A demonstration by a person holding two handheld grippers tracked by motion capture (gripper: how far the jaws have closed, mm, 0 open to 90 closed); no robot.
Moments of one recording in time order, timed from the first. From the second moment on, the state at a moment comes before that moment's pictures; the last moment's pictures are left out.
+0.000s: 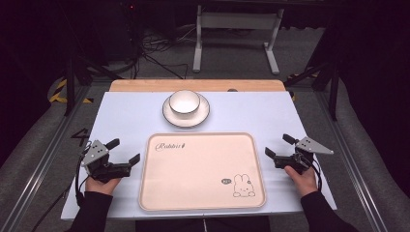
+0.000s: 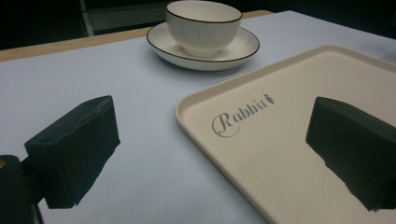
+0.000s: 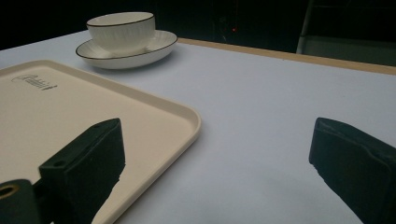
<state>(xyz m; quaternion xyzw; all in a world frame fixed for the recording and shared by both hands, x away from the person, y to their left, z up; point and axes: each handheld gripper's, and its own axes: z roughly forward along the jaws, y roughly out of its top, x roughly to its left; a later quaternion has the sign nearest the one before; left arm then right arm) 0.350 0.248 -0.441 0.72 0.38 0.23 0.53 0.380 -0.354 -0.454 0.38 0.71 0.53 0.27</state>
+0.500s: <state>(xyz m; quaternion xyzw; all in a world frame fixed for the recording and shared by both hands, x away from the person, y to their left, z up) 0.347 0.246 -0.415 0.70 0.37 0.25 0.56 0.380 -0.354 -0.454 0.38 0.71 0.53 0.27</state>
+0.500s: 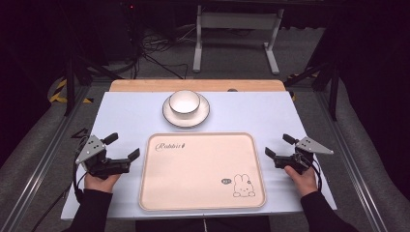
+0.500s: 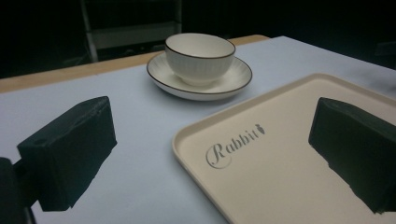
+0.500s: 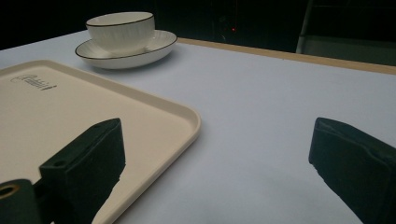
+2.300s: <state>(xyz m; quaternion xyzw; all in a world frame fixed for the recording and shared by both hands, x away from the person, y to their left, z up) 0.445 0.172 -0.384 0.72 0.36 0.20 0.56 0.380 -0.354 -0.454 0.38 0.71 0.53 0.27</state>
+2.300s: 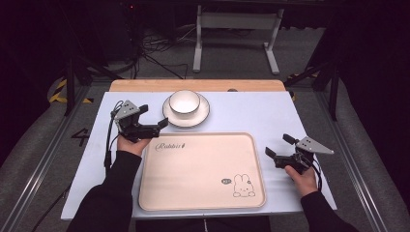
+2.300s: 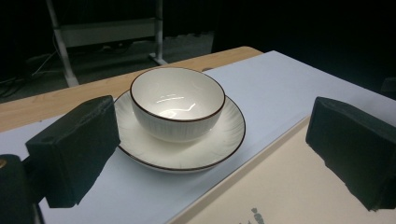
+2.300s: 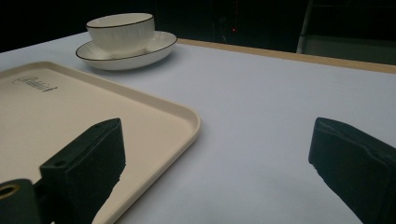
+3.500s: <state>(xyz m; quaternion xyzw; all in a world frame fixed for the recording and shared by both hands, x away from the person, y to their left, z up) 0.522 0.142 -0.365 0.72 0.41 0.19 0.52 0.380 -0.355 -0.454 0.38 0.71 0.54 0.27</state>
